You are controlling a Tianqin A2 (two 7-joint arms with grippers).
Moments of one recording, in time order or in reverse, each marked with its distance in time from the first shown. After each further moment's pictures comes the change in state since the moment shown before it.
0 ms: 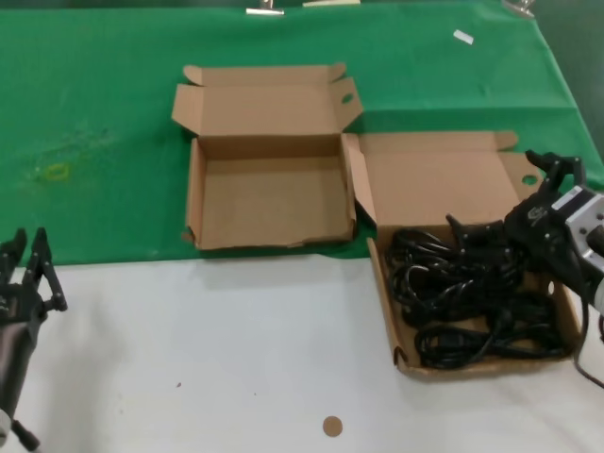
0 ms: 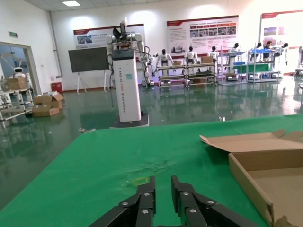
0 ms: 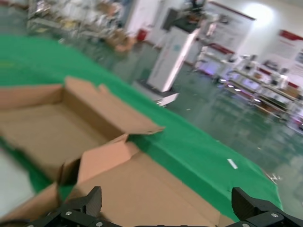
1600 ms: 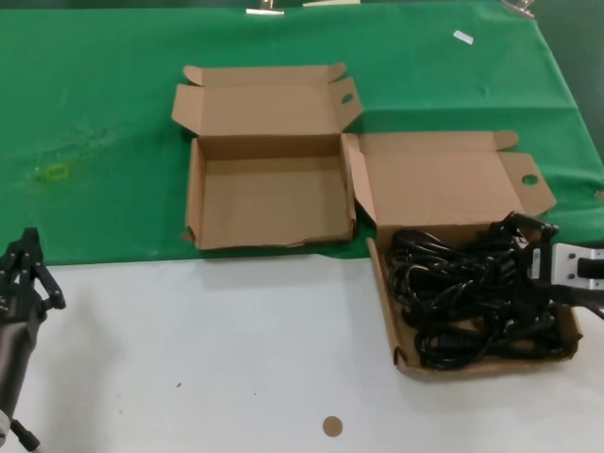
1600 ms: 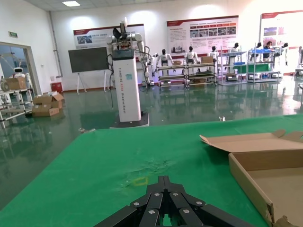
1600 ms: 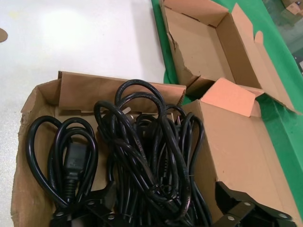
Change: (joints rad) left arm 0.000 0.000 0.000 0.000 0.000 0.000 0.000; right arm 0.241 0.000 0.060 -0.220 -0.699 -0.856 0.103
